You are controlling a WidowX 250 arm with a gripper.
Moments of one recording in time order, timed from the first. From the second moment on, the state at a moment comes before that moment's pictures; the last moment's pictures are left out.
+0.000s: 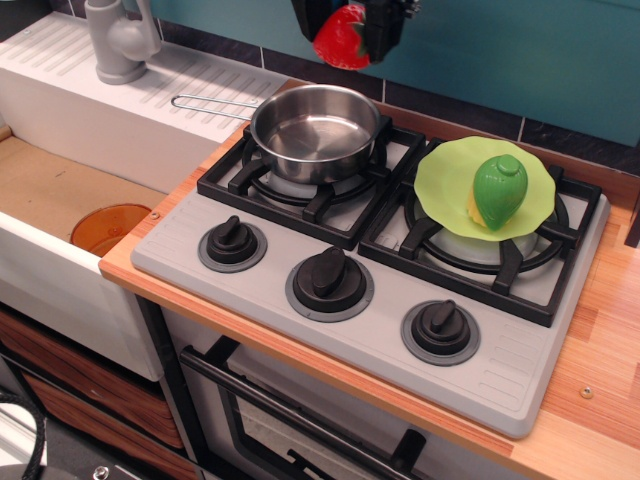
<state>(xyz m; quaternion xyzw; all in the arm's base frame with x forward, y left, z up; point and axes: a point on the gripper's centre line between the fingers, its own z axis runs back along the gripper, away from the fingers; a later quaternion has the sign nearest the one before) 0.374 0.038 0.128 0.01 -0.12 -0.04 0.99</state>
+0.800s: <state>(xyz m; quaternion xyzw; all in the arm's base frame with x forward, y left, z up) 0.355 0.032 0.067 0.00 -0.15 -0.01 0.99</state>
